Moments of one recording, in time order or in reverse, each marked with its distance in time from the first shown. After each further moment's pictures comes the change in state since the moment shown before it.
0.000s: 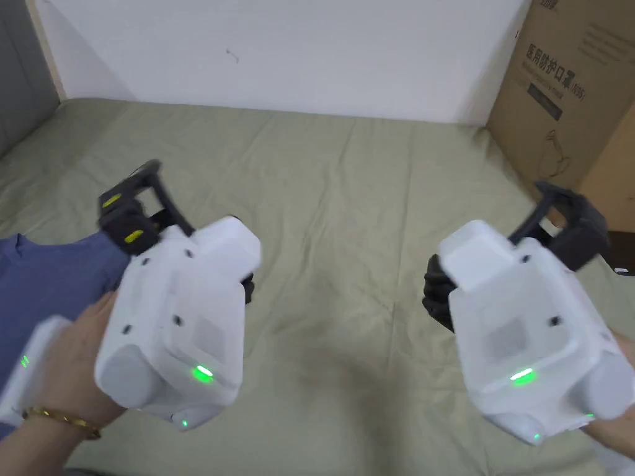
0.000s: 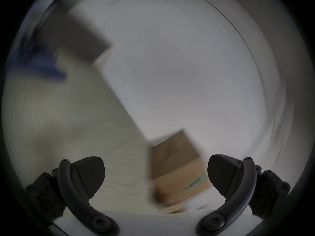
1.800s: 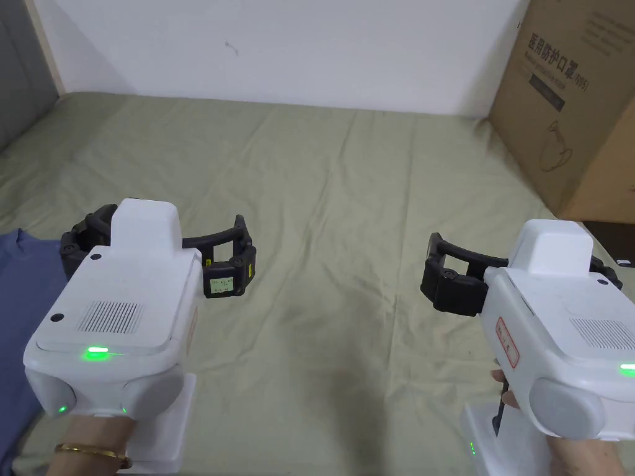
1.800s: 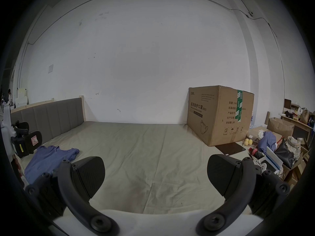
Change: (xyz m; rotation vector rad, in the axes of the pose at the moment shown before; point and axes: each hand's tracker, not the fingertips) left arm -0.034 -0.028 0.009 -0.158 -0.140 1.172; right arm 0.014 -0.039 0.010 -0.129 0.152 -1.217
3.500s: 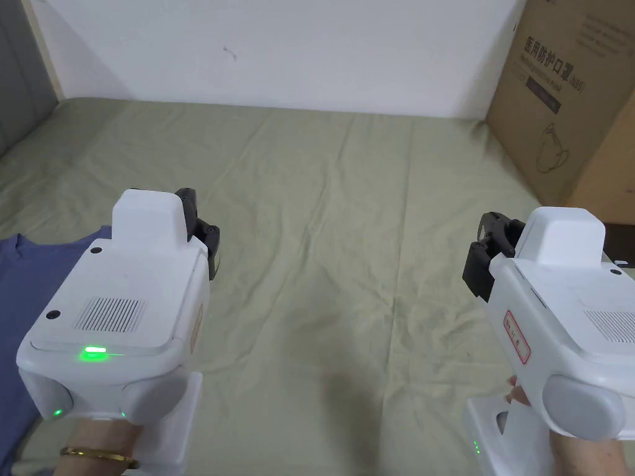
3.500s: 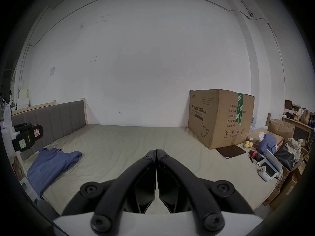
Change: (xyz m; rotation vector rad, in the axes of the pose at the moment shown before) left arm 0.008 0.017 0.008 0.022 -0.018 0.004; right arm 0.003 0.016 0.010 0.023 0.021 -0.004
